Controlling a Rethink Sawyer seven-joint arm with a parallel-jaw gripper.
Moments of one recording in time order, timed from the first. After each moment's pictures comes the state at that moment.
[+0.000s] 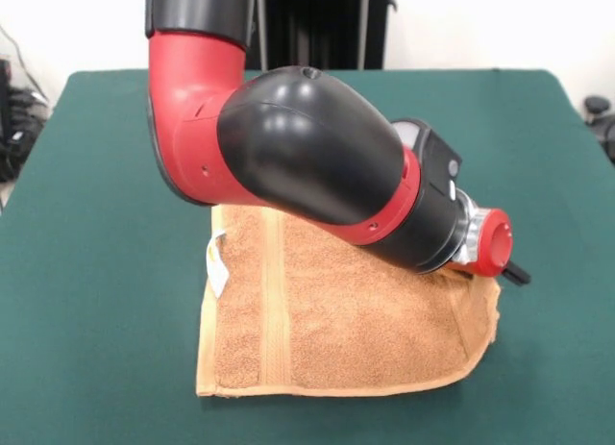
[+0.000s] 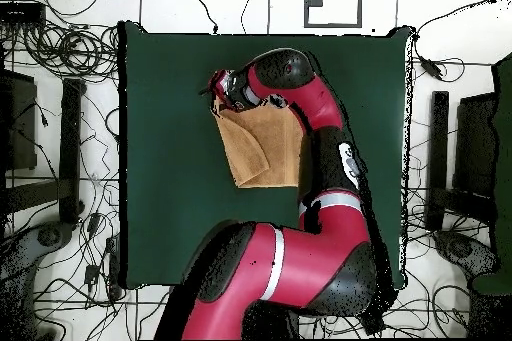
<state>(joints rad) -0.22 -0.03 0.13 0.90 0.60 1.18 1.76</state>
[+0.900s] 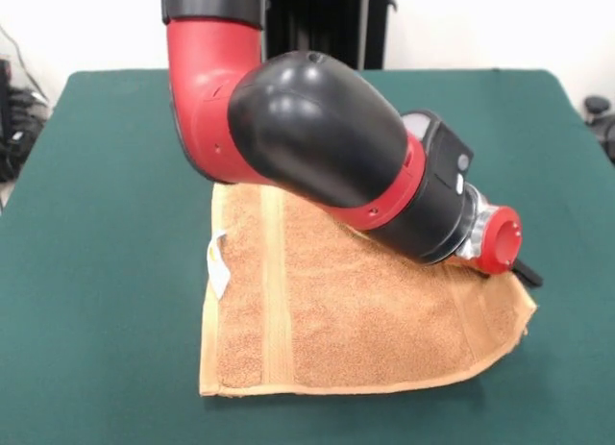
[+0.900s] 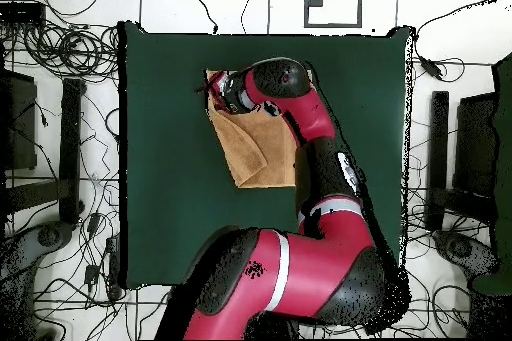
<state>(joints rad) -0.22 -0.10 0.15 1.08 0.69 1.02 1.76</state>
